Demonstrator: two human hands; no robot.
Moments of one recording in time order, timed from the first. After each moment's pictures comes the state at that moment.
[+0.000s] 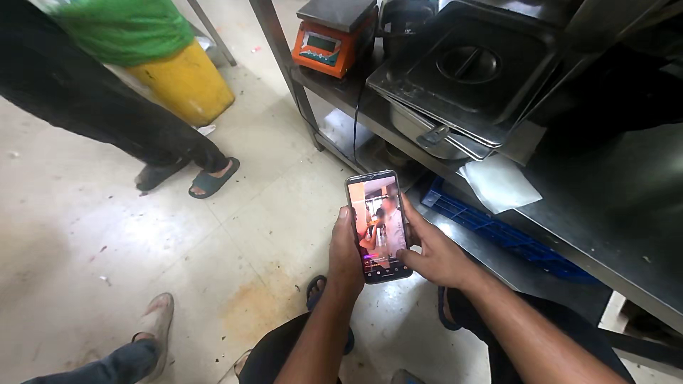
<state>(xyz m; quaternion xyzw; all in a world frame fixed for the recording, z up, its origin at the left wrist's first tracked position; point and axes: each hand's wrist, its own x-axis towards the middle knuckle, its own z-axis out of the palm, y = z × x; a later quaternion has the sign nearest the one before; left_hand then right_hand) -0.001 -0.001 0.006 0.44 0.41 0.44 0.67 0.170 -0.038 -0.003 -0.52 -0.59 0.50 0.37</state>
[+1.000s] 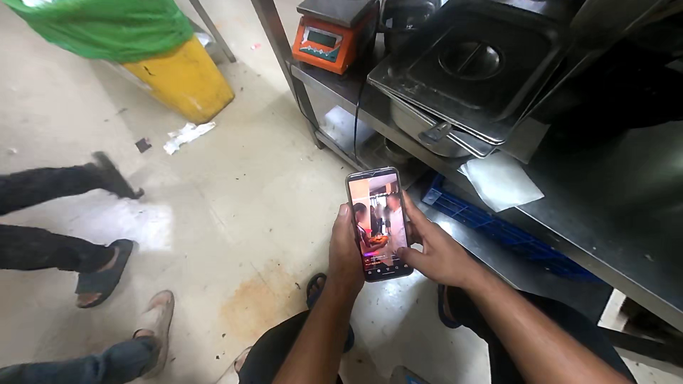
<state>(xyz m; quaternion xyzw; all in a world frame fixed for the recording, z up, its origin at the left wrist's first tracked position) -0.006 -0.002 0.002 0.44 0.39 0.43 0.68 0.171 -0.039 -0.003 -0.52 -0.60 0.49 0.37</state>
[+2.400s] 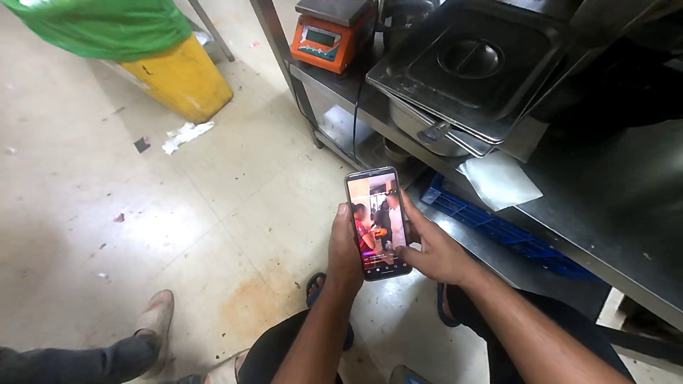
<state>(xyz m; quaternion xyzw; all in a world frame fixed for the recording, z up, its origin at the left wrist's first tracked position) -0.003 -0.001 0.003 0.43 0.38 0.45 0.68 0.170 -0.037 -0.005 -0.51 -0.59 0.50 0.38</state>
